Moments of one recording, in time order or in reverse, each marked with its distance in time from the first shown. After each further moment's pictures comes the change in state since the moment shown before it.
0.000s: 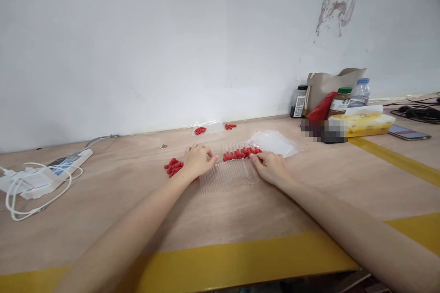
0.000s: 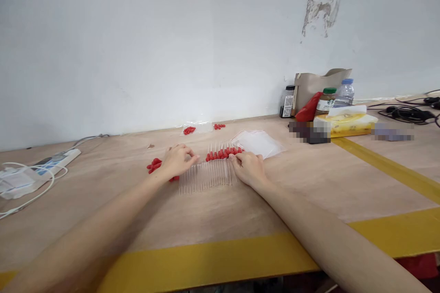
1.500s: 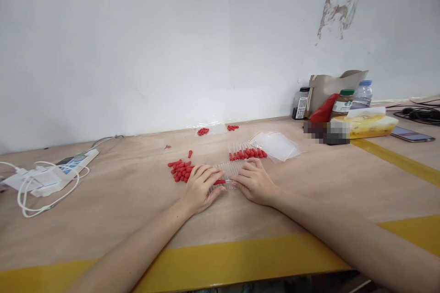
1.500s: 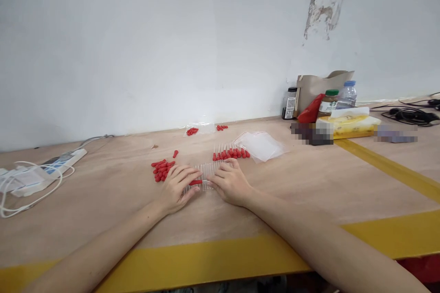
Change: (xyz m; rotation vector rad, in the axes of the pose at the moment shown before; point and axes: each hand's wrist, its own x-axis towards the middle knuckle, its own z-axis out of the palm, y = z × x) left_hand -0.078 -0.002 0.007 -0.026 0.287 0.592; right_hand -0.024 -0.035 0.018 0.022 0.158 -0.756
